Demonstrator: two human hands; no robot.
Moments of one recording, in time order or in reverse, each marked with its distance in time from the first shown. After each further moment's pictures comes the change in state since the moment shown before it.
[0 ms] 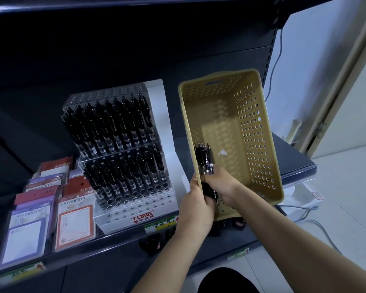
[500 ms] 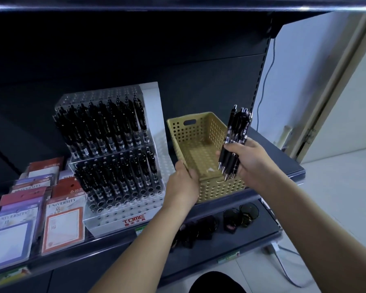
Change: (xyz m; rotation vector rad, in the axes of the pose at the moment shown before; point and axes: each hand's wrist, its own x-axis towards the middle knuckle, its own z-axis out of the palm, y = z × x) left_hand 0.049 0.008 -0.017 -0.128 0.048 -0.039; right_hand -0.033 -0.063 -0.057 0.407 0.241 -0.135
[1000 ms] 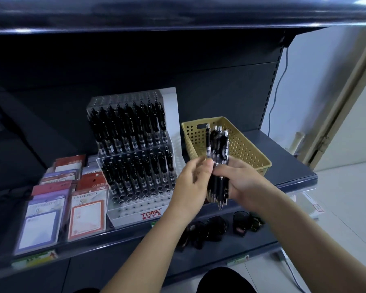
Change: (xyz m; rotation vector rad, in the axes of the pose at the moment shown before) left_hand -0.063 0.020 -0.047 -0.395 -0.065 0.169; right_hand -0.055 0.012 0.035 -0.111 -0.391 0.141
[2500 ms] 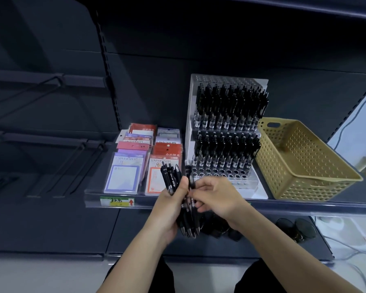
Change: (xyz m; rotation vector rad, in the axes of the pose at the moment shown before) left_hand -0.093 -0.088 -0.165 -0.608 0.298 -0.371; right_hand 0.002 0.079 0.190 -0.525 -0.143 0.049
